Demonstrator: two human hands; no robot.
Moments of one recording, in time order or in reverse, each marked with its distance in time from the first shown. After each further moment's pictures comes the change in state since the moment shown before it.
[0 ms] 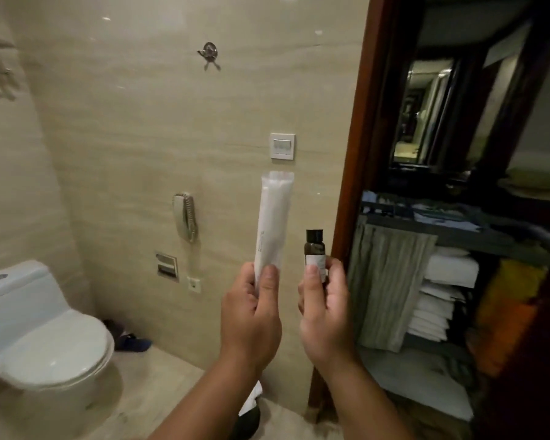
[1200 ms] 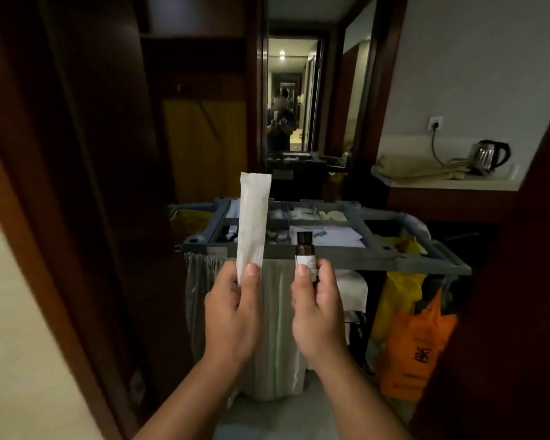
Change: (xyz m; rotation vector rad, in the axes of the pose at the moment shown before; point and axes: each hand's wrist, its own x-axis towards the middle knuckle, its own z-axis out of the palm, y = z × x) left_hand 0.217 -0.172 0.587 -0.137 -0.329 -0.012; right_hand 0.426 0.282 -0.362 -0.174 0.315 0.082
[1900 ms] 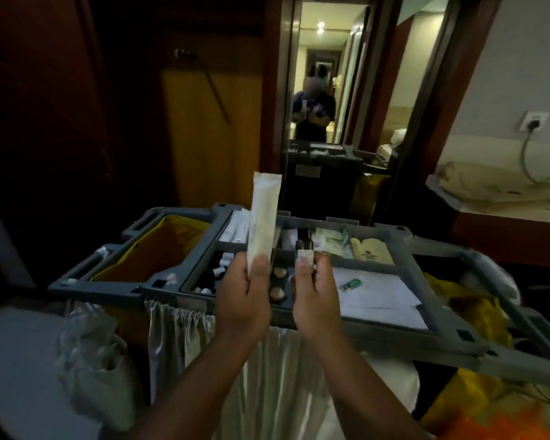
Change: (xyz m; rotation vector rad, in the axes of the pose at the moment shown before) left_hand 0.293 -0.208 0.184 0.042 0.057 -0.123; right_hand 0.352 0.199 0.061 -0.081 -0.126 0.110
